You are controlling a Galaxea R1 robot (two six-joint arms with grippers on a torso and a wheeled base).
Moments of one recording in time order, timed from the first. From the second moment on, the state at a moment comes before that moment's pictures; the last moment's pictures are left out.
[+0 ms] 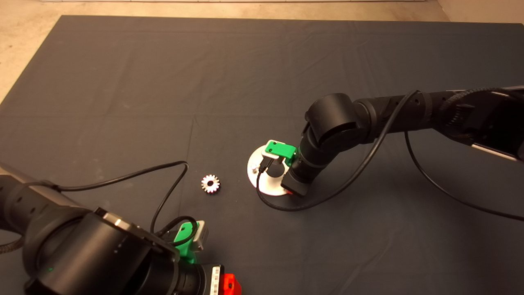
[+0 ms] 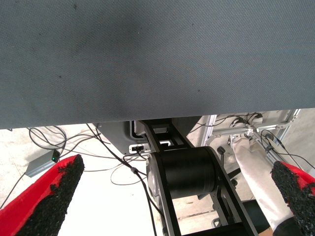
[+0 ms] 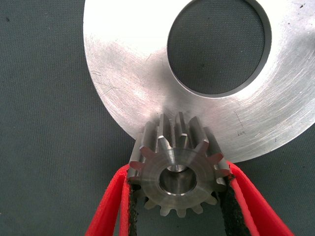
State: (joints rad) left arm -0.10 2.42 -0.35 0.50 1.53 -2.06; right arm 0.26 2.80 -1.08 -0.39 -1.53 0.73
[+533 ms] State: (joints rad) left arm -0.10 2.42 -0.35 0.50 1.53 -2.06; right arm 0.26 2.80 -1.08 -0.39 -1.53 0.73
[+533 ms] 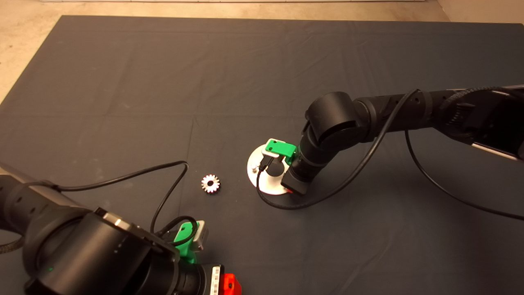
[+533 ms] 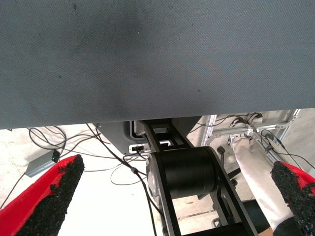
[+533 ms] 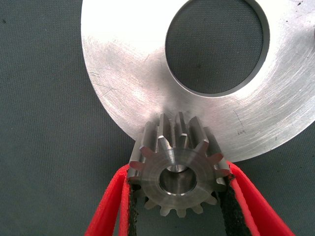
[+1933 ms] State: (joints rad) left arm -0.10 2.41 -0.35 0.50 1.53 -2.06; right arm 0.26 2.80 -1.08 -0.39 -1.53 0.73
